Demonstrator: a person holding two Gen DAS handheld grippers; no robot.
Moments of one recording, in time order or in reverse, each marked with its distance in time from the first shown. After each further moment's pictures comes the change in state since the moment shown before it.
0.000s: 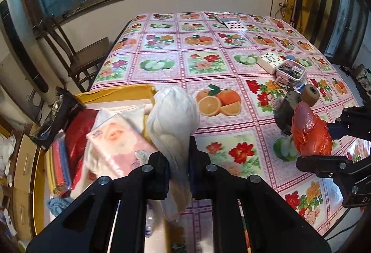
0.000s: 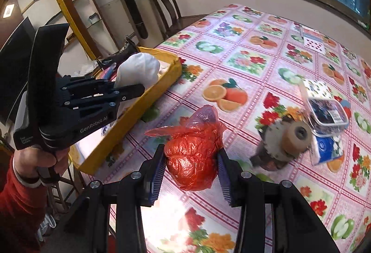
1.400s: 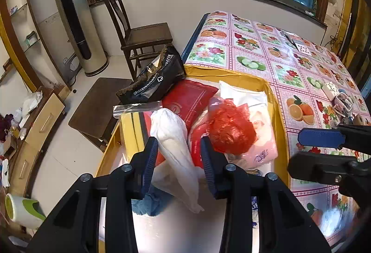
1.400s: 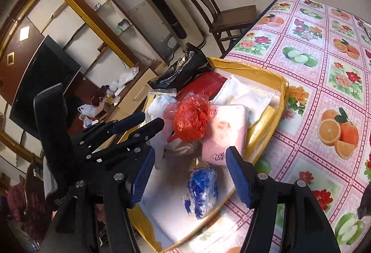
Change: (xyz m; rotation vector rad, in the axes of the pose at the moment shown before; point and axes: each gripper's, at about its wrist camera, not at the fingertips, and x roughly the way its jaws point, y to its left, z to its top) left arm -0.016 0.129 -0.044 -0.254 -0.008 0.173; right arm 0.085 0.099 0.078 0.087 0.019 0.298
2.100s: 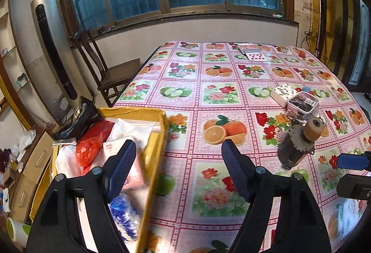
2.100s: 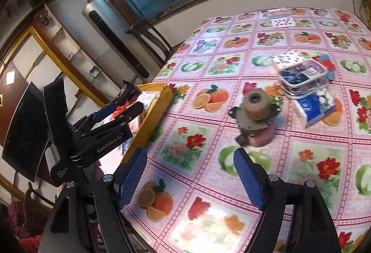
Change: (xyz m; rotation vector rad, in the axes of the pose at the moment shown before) left arm -0.040 -0.185 0.001 0.153 -0.196 -0.011; right arm -0.184 -0.135 -0.120 0.208 -0.247 -0.154
